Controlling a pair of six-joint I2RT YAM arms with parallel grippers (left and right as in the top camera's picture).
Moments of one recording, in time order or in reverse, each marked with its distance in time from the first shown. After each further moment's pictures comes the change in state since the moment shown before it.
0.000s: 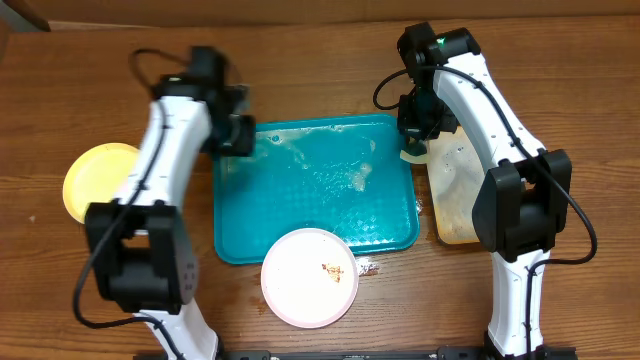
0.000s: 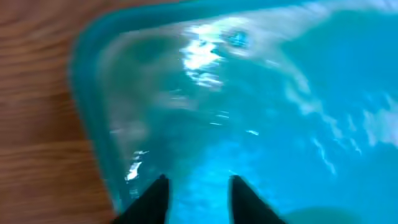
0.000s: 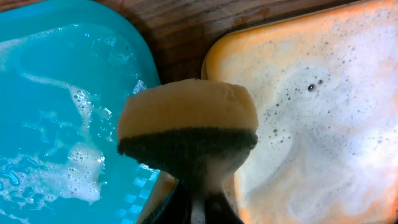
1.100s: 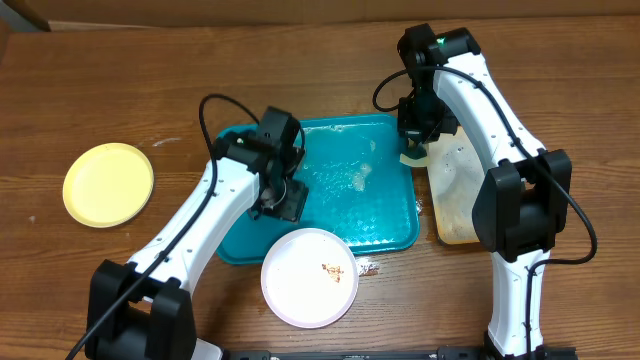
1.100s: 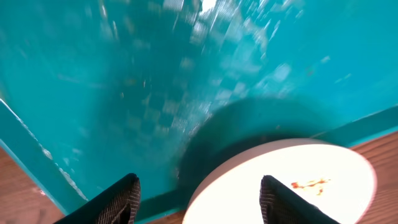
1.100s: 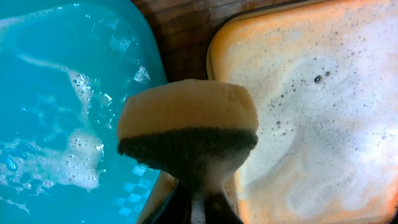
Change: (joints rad) left arm -0.294 -0.284 -0.381 0.012 -0.055 -0.095; right arm 0.000 0.000 0.000 -0.024 -0.024 -0.030
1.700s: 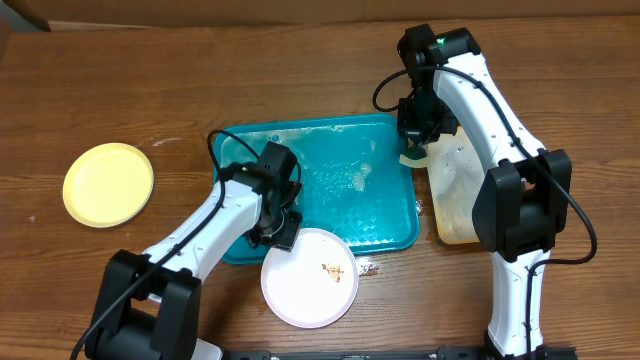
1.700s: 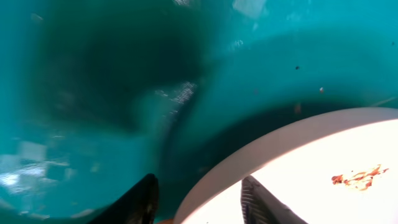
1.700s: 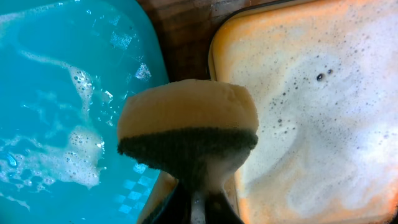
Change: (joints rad) left arm 0.000 0.000 -0.244 0.143 0.072 -0.007; right arm 0.000 0.000 0.000 -0.005 -0.005 -0.003
